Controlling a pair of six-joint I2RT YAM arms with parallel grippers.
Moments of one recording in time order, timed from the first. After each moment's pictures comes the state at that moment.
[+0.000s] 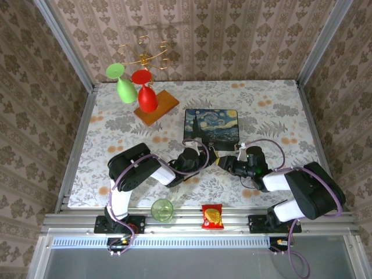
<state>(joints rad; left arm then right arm) -1.01 1.98 0.71 0.96 0.03 -1.17 0.32 1.41 0.22 0.62 -0.55 0.86</state>
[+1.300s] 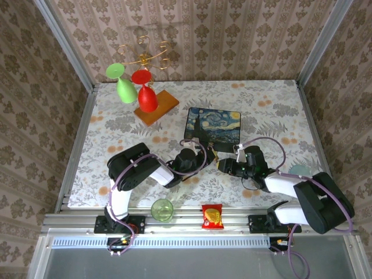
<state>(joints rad) -0.99 1.97 0.68 1.01 0.06 -1.25 0.36 1.28 0.26 0.36 -0.47 0.68</state>
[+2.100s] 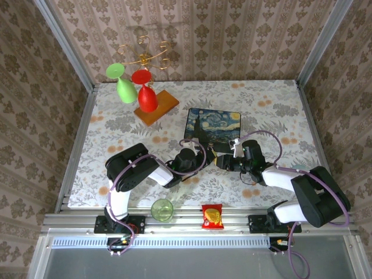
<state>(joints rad) -0.99 1.96 0.67 1.01 0.06 -1.27 0.36 1.36 0.35 0.32 -0.50 0.56</state>
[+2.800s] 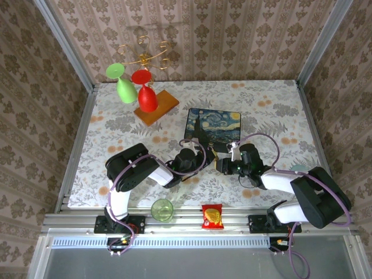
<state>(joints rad) -0.99 1.96 0.67 1.01 0.06 -1.29 0.43 1.35 0.32 0.37 -0.42 0.53</state>
